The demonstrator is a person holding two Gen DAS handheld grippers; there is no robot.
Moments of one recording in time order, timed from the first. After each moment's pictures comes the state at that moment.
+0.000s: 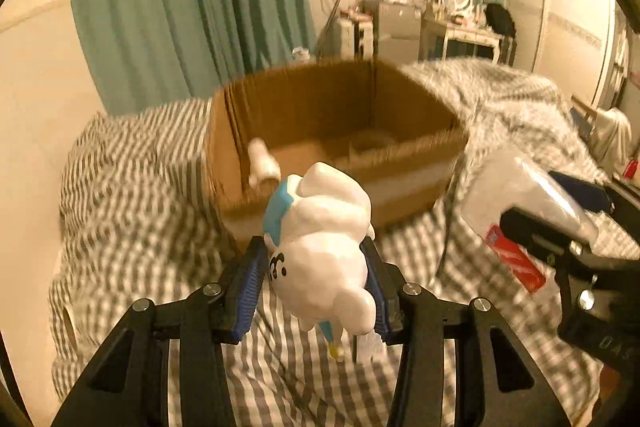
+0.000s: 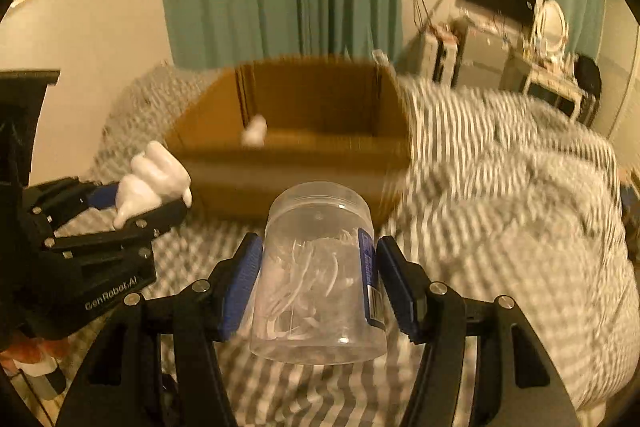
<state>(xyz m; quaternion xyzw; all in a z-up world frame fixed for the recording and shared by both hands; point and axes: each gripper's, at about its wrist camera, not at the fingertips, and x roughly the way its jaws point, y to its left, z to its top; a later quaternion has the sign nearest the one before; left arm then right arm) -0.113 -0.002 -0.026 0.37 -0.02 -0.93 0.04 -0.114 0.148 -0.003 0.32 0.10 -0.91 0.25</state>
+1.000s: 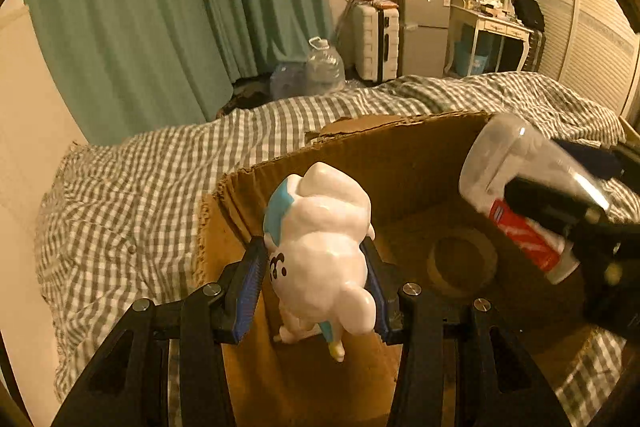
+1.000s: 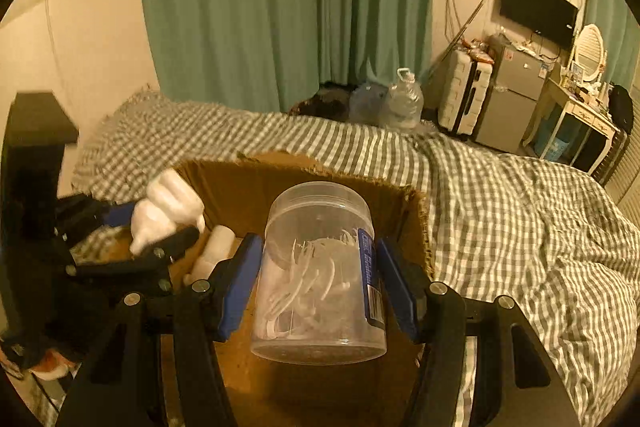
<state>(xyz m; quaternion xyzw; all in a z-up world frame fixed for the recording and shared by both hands) -0.335 -0.070 -0.047 0.42 -0.02 -0.91 0.07 -0.355 0.048 -0.008 0.36 0.13 -0.88 0.29</state>
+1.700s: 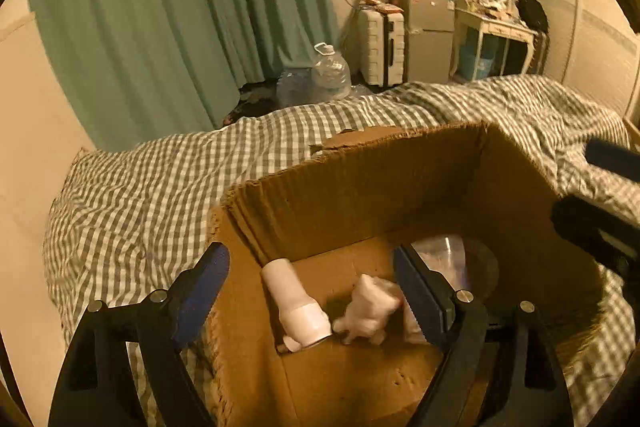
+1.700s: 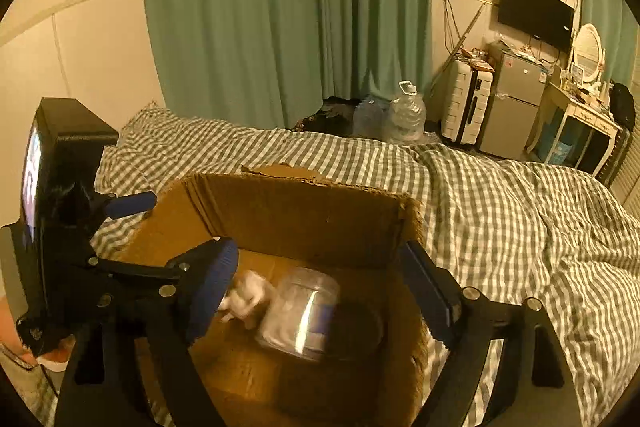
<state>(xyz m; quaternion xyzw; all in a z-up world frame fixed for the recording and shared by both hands) -0.325 -0.061 -0.029 0.40 -0.02 -0.91 0.09 -0.334 0.078 0.013 0.33 0.09 -0.89 0.30</state>
